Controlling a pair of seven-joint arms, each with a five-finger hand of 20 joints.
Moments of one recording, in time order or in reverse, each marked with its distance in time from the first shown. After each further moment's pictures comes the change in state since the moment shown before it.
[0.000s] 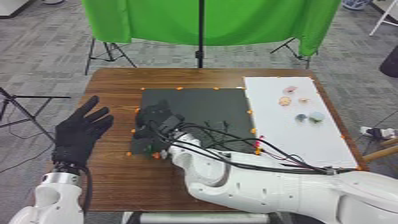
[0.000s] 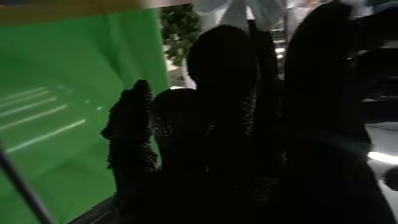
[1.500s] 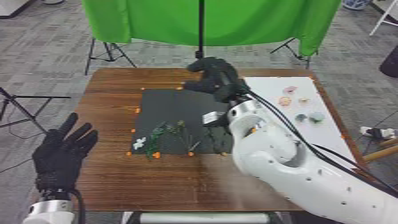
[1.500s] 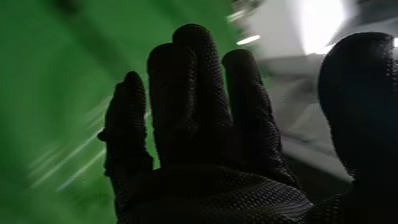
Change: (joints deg) left arm 11.2 -0.8 -0.8 -2.5 -3.6 1.9 12.5; right arm -16.0 19.9 32.1 -24.0 11.9 -0.9 7.4
